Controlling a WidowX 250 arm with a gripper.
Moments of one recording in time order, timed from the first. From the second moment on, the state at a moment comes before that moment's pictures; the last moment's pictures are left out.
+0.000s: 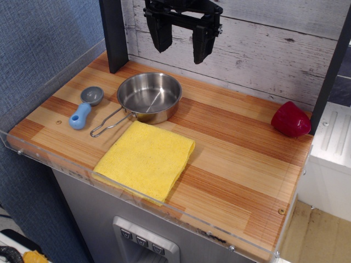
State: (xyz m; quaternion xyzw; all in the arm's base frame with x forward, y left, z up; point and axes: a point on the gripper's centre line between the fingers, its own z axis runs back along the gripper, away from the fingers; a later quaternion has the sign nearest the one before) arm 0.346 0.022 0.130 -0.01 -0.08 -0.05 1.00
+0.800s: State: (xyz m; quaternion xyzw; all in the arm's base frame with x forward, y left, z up) arm 0.313 0.023 0.104 -0.01 -0.04 -0.06 1.00
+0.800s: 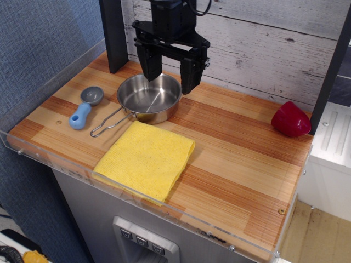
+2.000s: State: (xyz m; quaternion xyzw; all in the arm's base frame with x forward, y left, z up) arm 0.252 0.027 0.080 0.04 -0.05 -0.06 1.00
